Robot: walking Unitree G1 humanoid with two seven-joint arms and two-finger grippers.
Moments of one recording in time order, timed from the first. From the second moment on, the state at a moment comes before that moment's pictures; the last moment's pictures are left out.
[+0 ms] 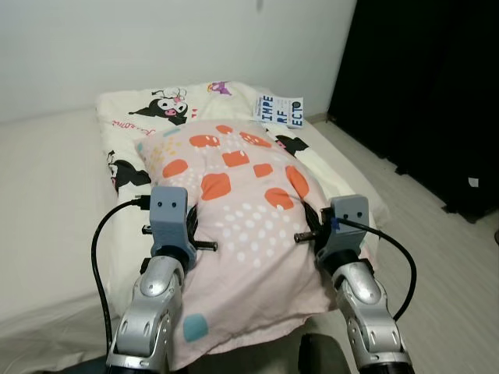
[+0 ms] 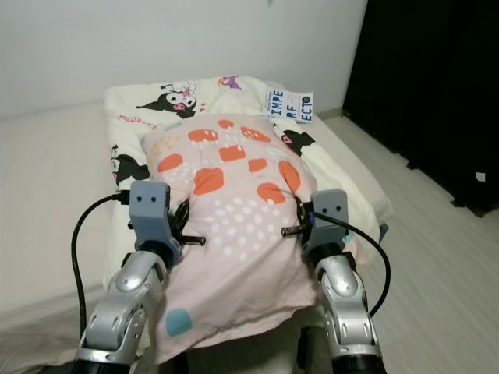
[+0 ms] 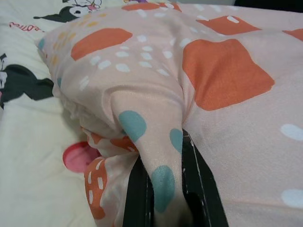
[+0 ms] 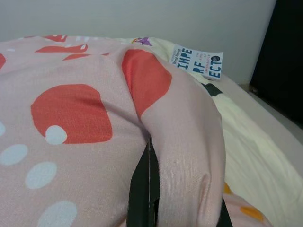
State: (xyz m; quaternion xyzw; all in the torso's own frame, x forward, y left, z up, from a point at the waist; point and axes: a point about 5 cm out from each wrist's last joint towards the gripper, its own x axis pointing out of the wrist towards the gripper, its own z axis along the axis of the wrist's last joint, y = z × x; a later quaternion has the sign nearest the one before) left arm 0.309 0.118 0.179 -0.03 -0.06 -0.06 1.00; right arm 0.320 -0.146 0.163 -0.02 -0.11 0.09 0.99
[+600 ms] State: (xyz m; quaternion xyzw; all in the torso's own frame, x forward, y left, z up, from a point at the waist) left arm 0.308 0.117 0.178 -0.03 -0.06 -0.06 1.00; right arm 0.321 -0.148 0.161 -0.03 -0.09 0.09 0.99
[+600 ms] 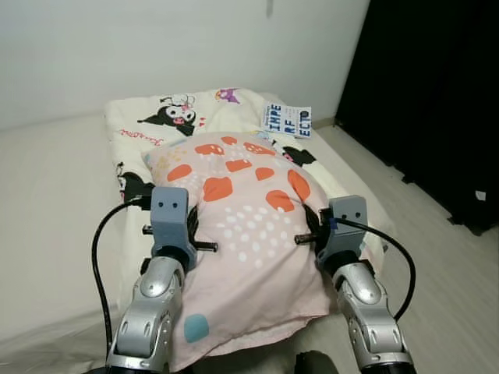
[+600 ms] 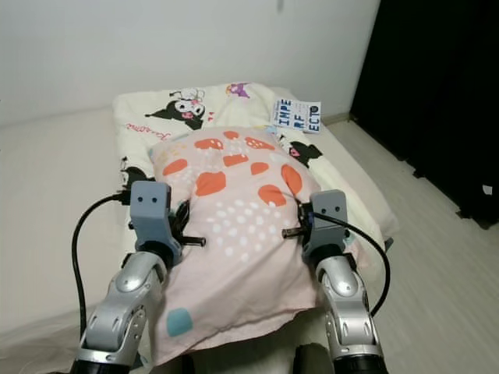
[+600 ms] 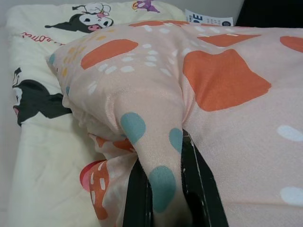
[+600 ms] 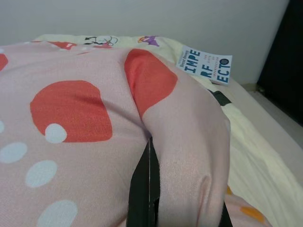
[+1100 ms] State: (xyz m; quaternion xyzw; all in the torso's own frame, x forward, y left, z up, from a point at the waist) left arm 0.308 0.118 0.176 -0.03 -0.06 -0.07 1.00; right arm 0.318 -0.148 0.161 -0.02 -0.09 0.10 0.99
